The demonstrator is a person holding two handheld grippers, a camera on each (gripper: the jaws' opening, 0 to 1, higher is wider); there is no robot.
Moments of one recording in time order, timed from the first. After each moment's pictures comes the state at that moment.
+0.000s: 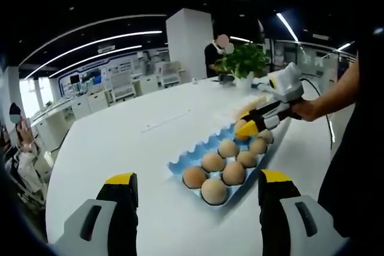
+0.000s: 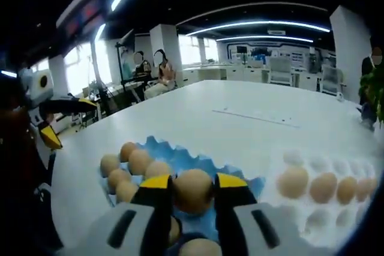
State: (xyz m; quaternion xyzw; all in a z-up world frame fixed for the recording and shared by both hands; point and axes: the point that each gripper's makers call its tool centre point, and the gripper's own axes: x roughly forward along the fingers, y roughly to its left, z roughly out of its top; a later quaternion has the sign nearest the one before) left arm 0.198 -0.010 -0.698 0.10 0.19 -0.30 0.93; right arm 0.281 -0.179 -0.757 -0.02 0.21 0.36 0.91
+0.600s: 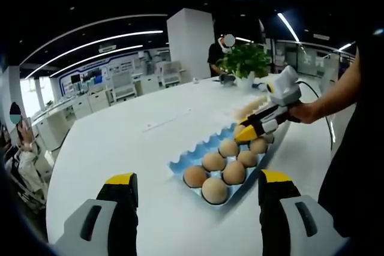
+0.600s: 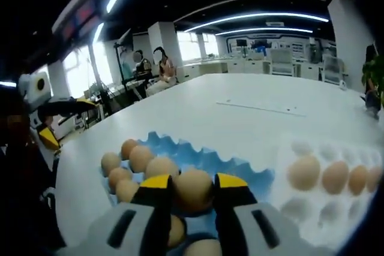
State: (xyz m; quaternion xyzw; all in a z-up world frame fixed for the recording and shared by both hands) left arm 0.197 -0.008 -0.698 0.10 0.19 -0.30 0.93; right arm 0.279 -0.173 -0.771 0.00 0.24 0.36 0.90
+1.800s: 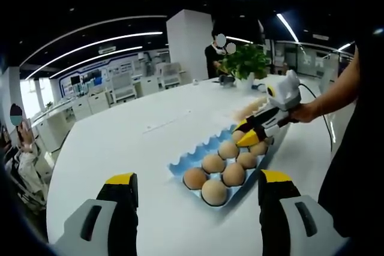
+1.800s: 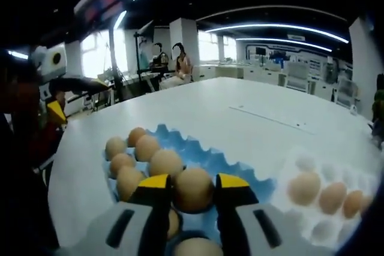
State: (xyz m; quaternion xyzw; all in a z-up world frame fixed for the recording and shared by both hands) left arm 0.196 -0.011 -0.695 0.10 0.18 -0.30 0.93; right arm 0.272 -0.172 -0.768 -0.07 0.20 0.41 0.89
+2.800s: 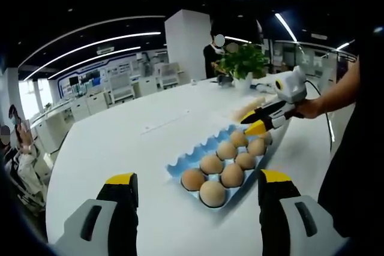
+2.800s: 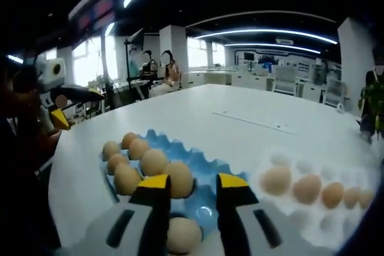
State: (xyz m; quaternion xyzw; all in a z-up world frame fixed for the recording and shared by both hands) left arm 0.200 -0.013 -0.695 0.10 0.18 -0.31 0.93; right arm 0.272 -0.206 -0.754 -0.05 0.18 0.37 0.91
